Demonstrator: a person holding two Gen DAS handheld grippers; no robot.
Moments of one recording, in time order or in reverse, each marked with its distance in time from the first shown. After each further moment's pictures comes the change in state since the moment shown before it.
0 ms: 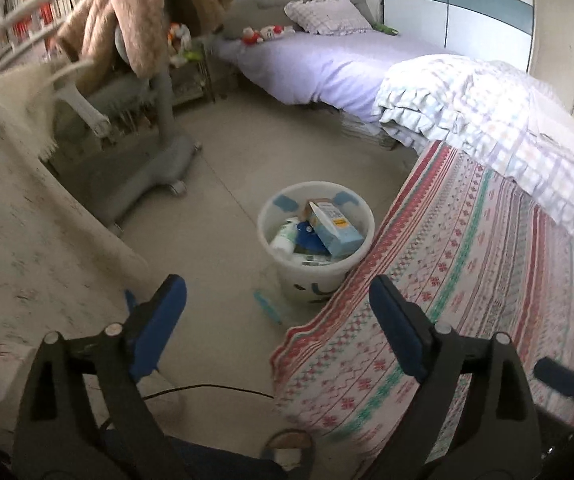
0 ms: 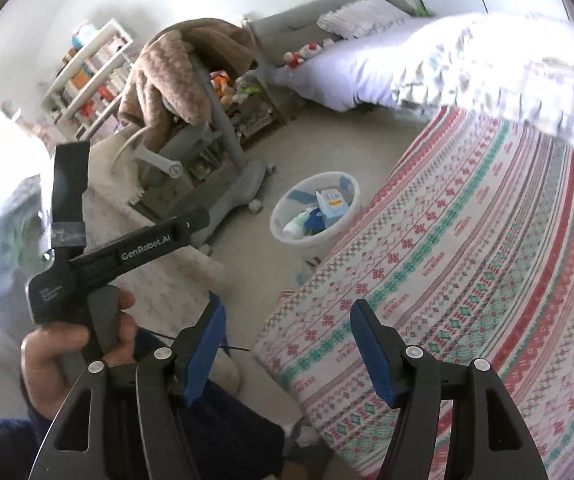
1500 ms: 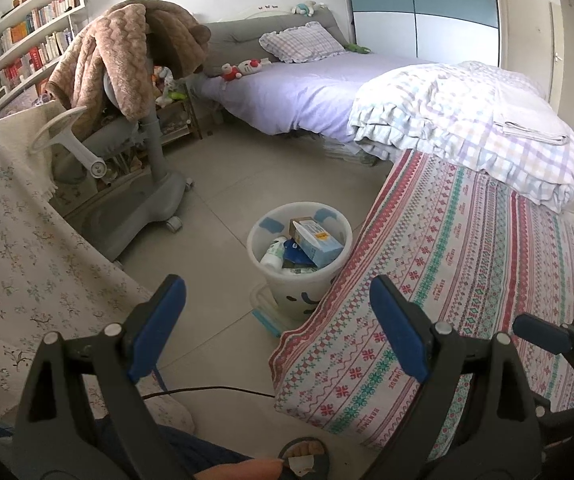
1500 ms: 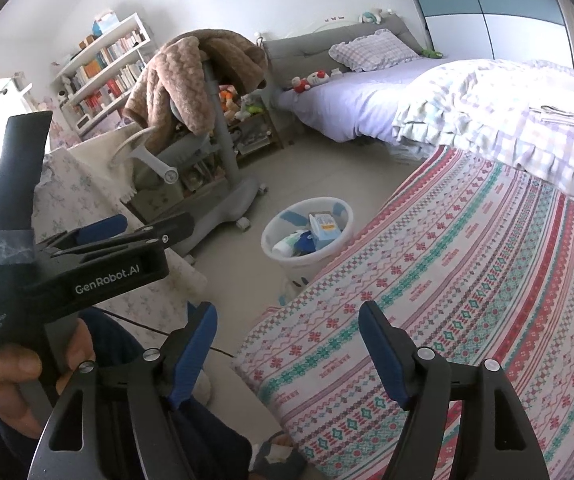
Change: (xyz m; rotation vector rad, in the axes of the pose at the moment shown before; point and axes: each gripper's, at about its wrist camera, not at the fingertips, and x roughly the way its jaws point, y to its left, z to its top) left arm -0.047 -0.027 -0.020 0.081 -0.113 -0.015; right arm -0.008 0.009 -0.014 -0.107 -0.091 -0.061
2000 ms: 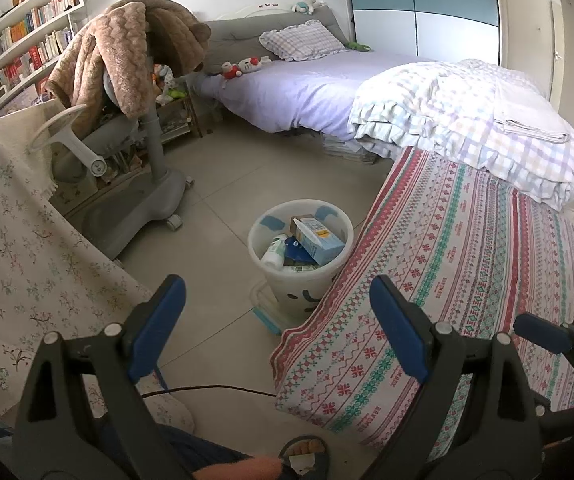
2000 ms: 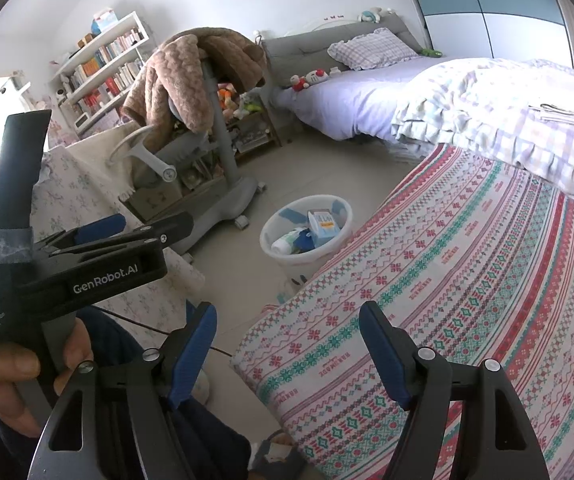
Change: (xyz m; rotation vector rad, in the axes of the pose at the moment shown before) left arm 0.002 0.001 -0.001 0.001 0.004 -0.003; right arm 0.002 -0.001 -0.002 -0.002 0.006 -0.002
